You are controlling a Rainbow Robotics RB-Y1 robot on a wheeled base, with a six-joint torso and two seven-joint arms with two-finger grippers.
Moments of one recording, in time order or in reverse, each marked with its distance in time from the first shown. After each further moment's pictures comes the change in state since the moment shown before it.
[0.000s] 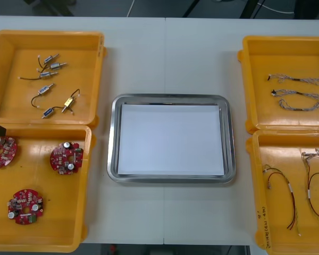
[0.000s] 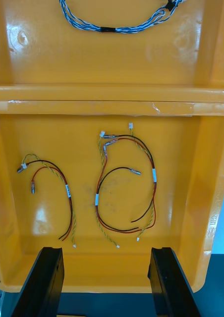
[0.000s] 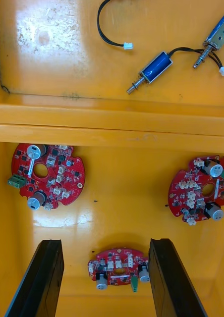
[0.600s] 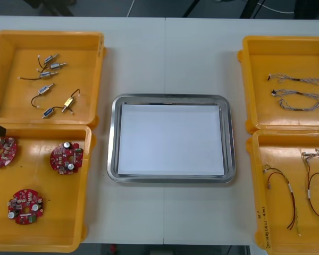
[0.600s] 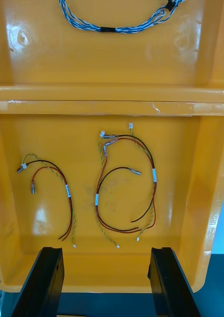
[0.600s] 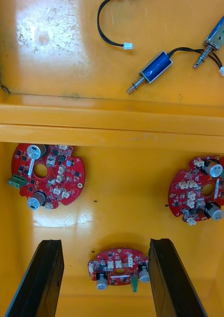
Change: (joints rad) right arm 0.000 0.000 0.000 0.000 0.000 0.000 0.000; left arm 0.000 0.000 0.000 0.000 0.000 0.000 0.000
